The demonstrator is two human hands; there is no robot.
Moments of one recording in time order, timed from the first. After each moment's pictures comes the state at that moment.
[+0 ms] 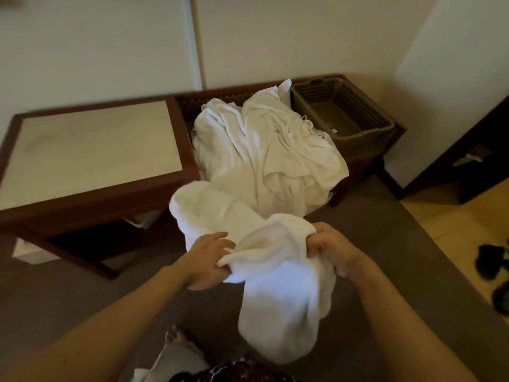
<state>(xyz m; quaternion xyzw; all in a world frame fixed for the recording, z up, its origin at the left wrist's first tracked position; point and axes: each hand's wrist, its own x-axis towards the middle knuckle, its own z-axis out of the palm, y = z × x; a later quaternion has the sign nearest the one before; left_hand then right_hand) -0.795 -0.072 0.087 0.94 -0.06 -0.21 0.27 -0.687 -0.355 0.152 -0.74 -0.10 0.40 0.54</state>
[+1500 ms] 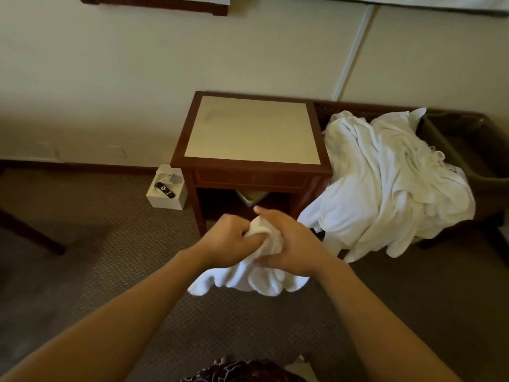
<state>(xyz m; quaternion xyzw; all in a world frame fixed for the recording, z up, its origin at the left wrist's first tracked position) -1.057 0.115 0.158 0.87 0.19 0.02 0.45 -0.928 -0.043 0.161 -0.77 -0.51 0.28 0.28</state>
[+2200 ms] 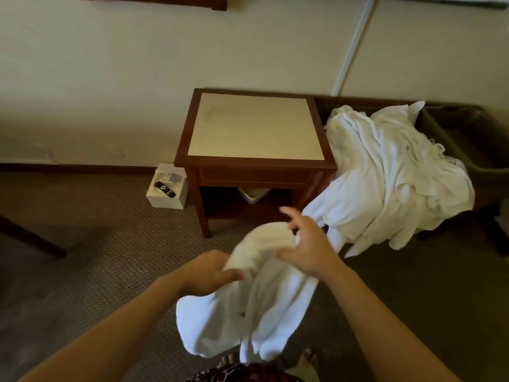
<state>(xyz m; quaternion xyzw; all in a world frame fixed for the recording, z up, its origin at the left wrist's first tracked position) -1.125 0.162 0.092 0.87 0.17 -0.16 0.44 -0.943 -0.037 0.136 -0.84 -0.37 0.23 0.32</state>
